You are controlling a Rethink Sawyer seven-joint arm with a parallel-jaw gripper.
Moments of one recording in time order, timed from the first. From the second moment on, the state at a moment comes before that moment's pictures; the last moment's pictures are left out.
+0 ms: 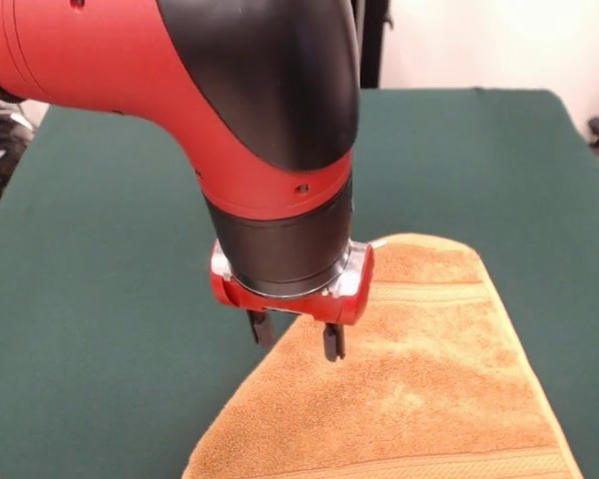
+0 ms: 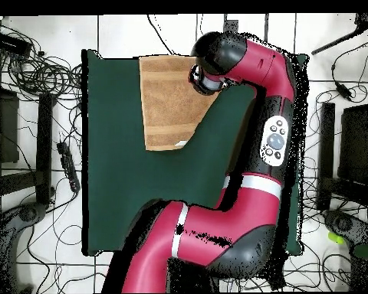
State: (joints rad) arm -0.17 0.07 -0.24 0.36 0.31 1.29 1.73
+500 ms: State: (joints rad) arm -0.18 0.05 -0.20 0.42 0.22 1.29 1.59
